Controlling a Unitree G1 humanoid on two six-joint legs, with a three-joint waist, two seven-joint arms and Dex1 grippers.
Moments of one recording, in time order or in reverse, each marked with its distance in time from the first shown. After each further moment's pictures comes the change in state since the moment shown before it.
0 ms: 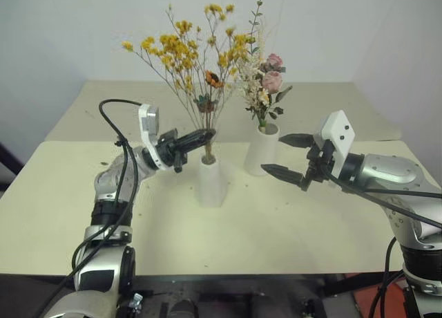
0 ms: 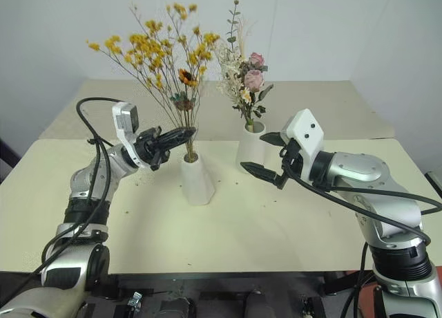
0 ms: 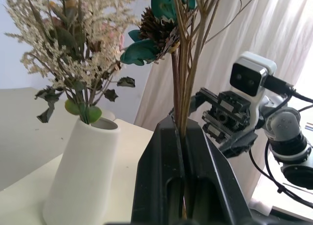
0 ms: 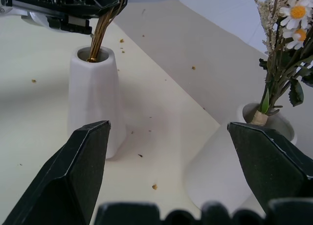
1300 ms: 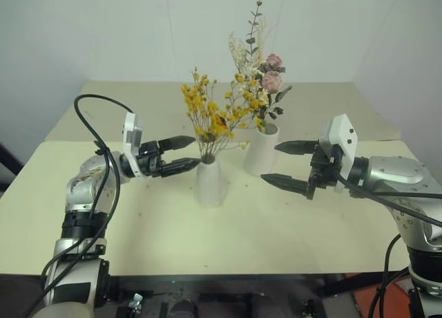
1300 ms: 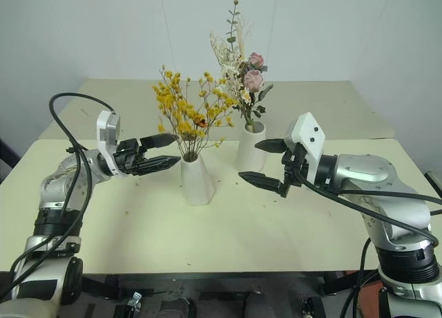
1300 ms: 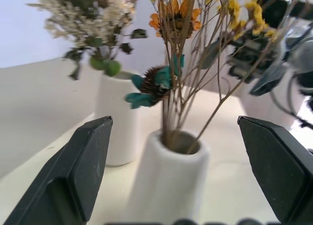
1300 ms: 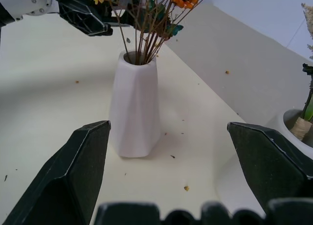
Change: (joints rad) left arm 0.114 0.195 -0.019 -0.124 0.094 -0.065 -0.024; right arm 0.016 -0.026 -0.021 -0.009 0.074 0.009 0.117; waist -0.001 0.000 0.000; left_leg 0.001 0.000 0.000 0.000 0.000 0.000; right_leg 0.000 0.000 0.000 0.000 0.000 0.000
